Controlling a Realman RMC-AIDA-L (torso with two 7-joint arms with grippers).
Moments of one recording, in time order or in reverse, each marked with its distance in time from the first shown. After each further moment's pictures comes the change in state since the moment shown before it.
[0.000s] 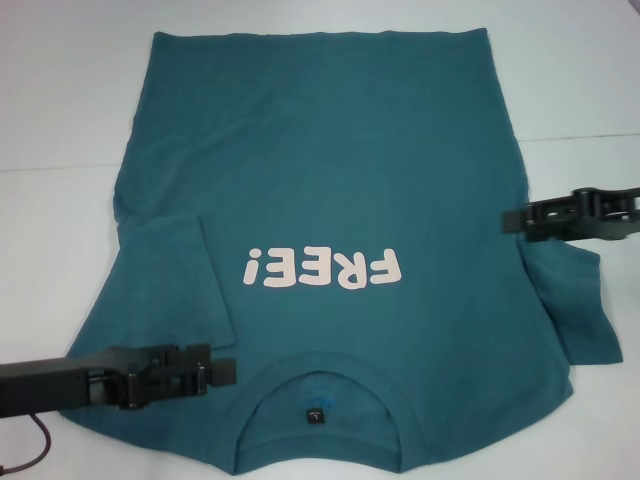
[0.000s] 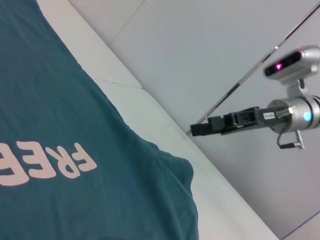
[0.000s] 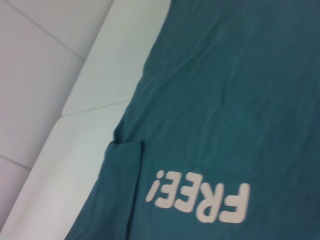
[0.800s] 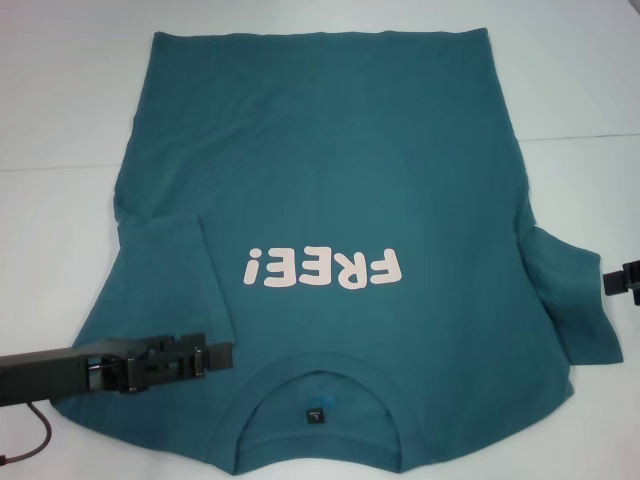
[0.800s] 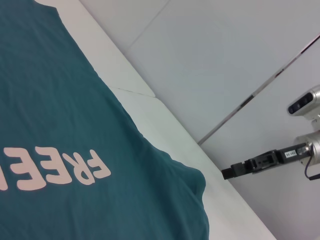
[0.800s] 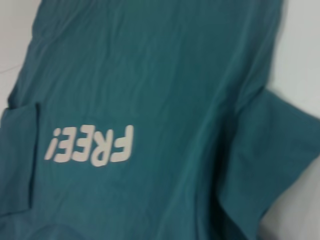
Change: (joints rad) left arm -0.005 0.004 -0.002 -0.012 -0.009 -0.039 -0.032; right arm -0.055 -0.027 0.123 -0.111 -0.305 -0.099 0.099
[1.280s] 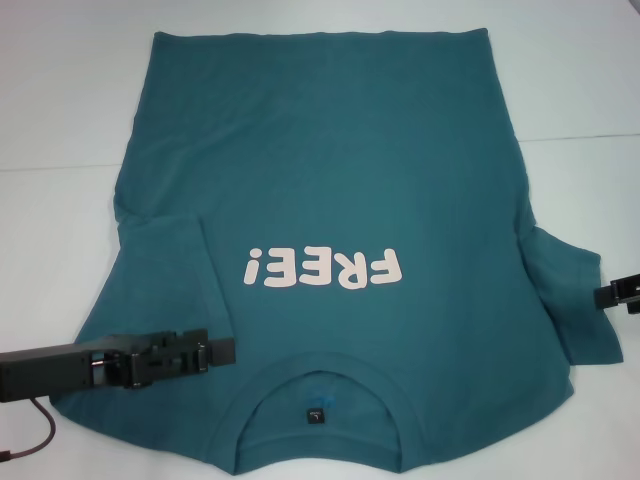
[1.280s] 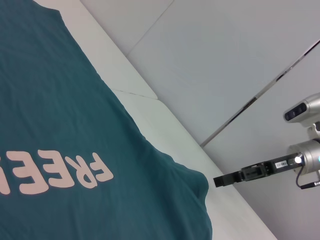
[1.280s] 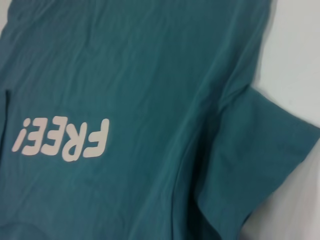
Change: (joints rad) left arm -0.005 -0.004 0.000 -0.002 0.000 -0.014 0.000; right arm -0.009 0.038 -0.038 0.004 -0.036 0.101 -0.059
